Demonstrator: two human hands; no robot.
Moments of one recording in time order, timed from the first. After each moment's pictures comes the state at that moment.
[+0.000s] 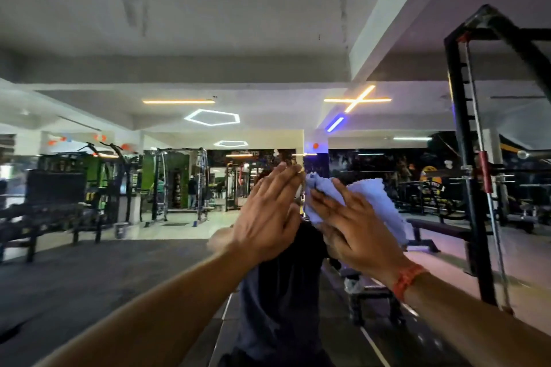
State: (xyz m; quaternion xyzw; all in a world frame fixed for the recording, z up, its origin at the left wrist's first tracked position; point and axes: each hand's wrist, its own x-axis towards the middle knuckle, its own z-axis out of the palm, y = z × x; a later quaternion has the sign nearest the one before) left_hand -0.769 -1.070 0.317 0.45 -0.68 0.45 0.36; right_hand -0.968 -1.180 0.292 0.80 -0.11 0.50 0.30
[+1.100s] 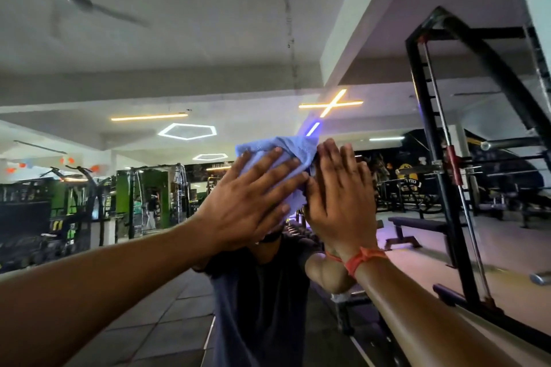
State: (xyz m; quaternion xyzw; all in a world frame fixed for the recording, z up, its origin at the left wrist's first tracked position) left_hand -0.791 -1.111 0.374 0.38 -0.64 0.66 0.11; right_hand -0.976 -1.217 0.330 0.61 -0.30 0.67 0.29
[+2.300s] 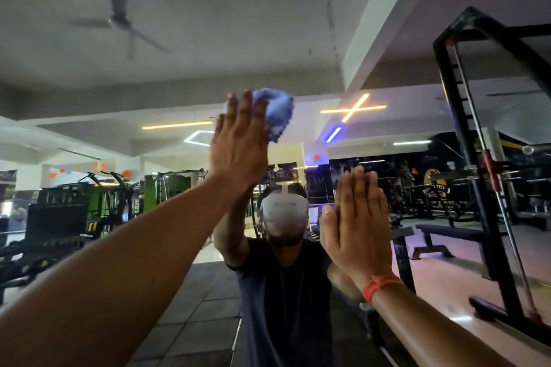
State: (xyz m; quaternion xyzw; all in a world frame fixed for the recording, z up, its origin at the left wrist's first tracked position) left_hand -0.739 -1.073 0.454 0.56 -0.51 0.56 0.34; right_hand -0.917 -1.193 0.297 0.61 -0.31 0.67 0.29
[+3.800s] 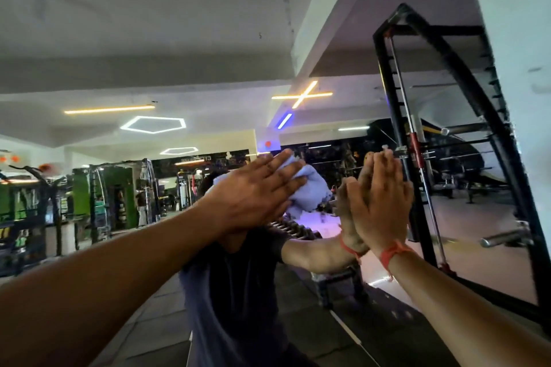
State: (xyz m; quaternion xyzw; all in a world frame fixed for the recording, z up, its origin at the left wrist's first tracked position) left_hand -0.770 -1.112 0.371 0.28 -0.69 0.66 0.07; right_hand -1.001 -1.202 0.285 0.50 -0.42 0.72 0.23
